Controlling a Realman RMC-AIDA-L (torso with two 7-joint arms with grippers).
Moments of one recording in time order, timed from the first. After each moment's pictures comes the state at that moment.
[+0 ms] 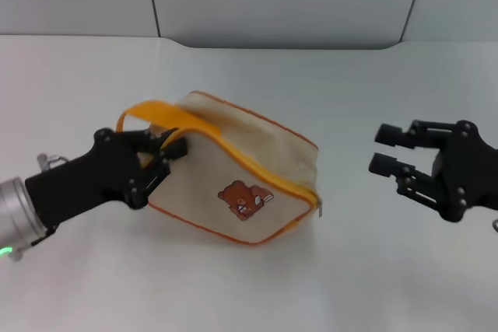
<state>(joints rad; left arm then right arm) -0.47 -2.07 0.52 0.38 1.83 1.62 -0.89 0.48 2.02 -0.53 -0.42 -1.85 -1.86 0.91</state>
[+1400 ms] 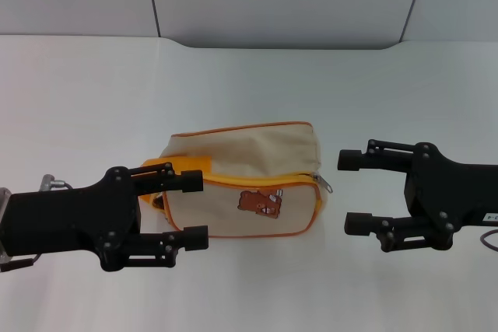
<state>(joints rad) -0.49 -2.00 0.71 0.51 1.87 1.94 -1.23 0.57 1.98 -0.72 -0.42 -1.85 -1.91 1.09</state>
